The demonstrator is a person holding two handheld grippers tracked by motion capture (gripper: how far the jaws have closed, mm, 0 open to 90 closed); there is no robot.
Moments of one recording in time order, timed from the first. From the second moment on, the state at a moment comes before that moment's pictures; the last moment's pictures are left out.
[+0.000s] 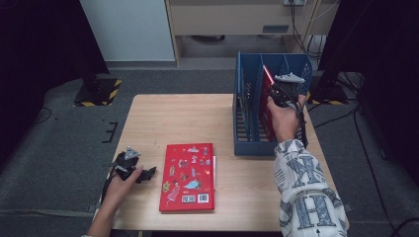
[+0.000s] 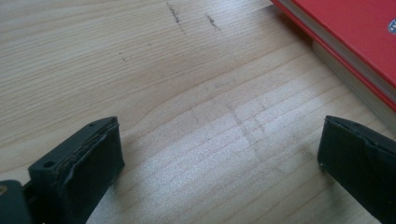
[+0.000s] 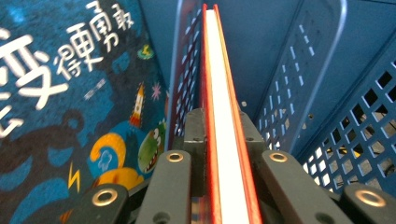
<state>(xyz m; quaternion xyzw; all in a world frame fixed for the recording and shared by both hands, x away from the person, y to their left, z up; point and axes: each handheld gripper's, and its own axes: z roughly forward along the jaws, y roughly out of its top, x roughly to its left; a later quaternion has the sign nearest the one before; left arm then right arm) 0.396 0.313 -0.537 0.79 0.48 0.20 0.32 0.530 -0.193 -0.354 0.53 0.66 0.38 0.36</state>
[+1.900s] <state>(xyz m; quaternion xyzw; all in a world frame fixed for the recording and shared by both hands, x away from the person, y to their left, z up) 0.396 0.312 -0.537 0.79 0.48 0.20 0.32 0.439 -0.208 -0.359 0.44 0.69 0.50 0.29</state>
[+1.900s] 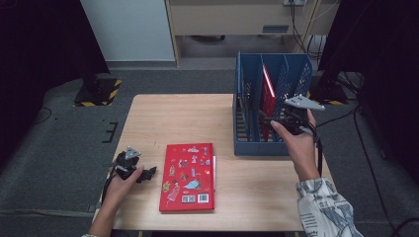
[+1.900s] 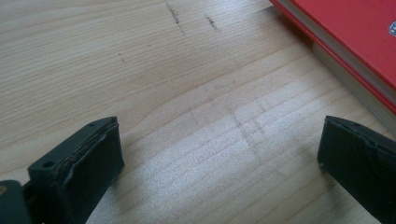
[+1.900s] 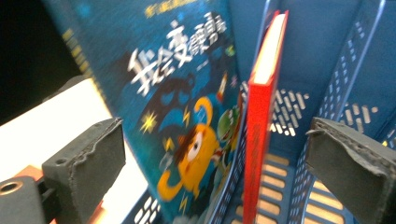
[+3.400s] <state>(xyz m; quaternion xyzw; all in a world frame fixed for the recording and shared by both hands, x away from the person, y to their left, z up) 0.387 0.313 -0.528 0.78 0.47 0.20 0.35 0.360 -0.095 -0.465 0.32 0.82 0.46 0.13</state>
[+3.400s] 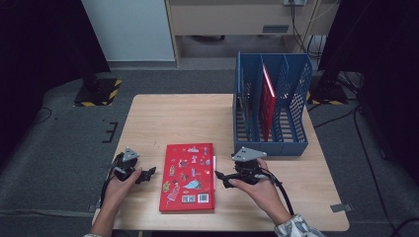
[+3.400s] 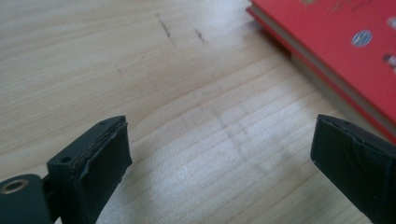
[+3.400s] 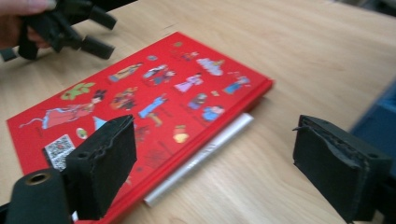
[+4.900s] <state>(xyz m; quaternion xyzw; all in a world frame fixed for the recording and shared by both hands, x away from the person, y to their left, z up) 0.395 0.249 -0.526 0.81 0.42 0.11 0.40 0.344 -0.060 -0.520 0.30 0.87 0.39 0.03</state>
